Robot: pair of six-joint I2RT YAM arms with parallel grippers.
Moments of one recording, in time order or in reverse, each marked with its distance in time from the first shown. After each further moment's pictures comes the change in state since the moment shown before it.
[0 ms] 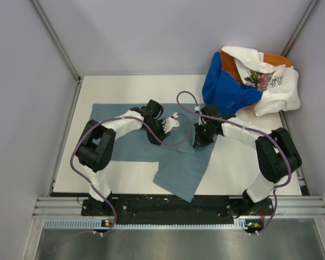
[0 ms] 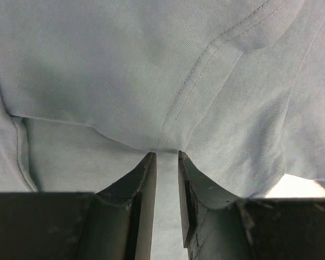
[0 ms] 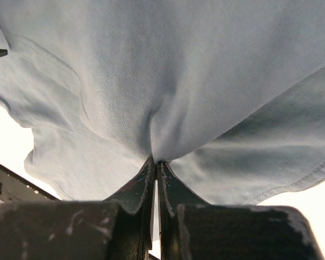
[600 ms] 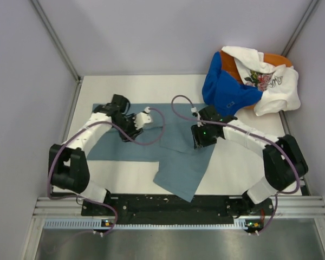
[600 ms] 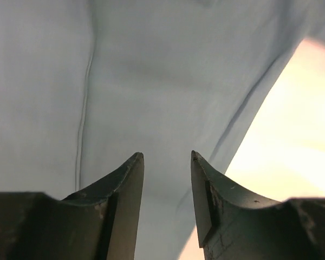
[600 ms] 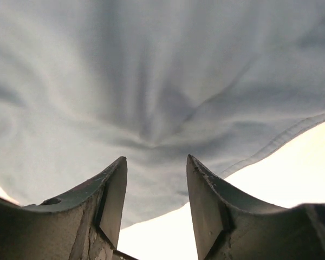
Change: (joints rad) left arm 0.188 -0.300 -0.072 -0.216 -0.026 0.213; right arm 0.022 -0.029 0.000 -0.089 0.154 -0.109
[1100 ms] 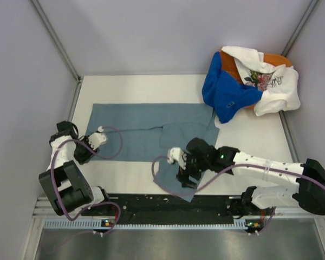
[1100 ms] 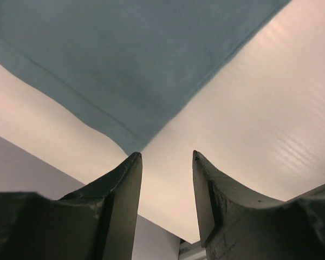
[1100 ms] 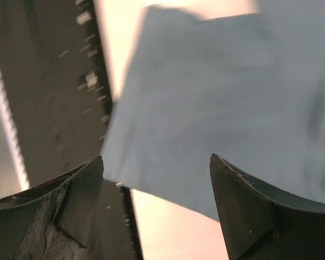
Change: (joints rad) left arm 0.788 -0.269 -0.347 -0.026 -0.140 0.446; right arm 0.453 -0.403 -0.204 0.105 -0.181 -0.466
